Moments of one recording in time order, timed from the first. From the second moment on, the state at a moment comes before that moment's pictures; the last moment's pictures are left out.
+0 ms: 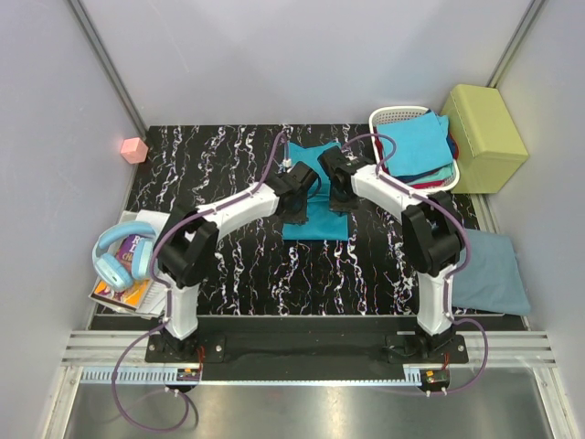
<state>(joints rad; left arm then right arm) -0.71 1.95 1.51 -0.67 -0.17 -0.59 0.53 2.00 1.58 -0.81 0.24 0.60</state>
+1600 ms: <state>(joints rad) -0.66 1.83 1.43 -0.61 -0.17 -0.57 0.49 2.02 1.80 -0.88 0.22 0.58</state>
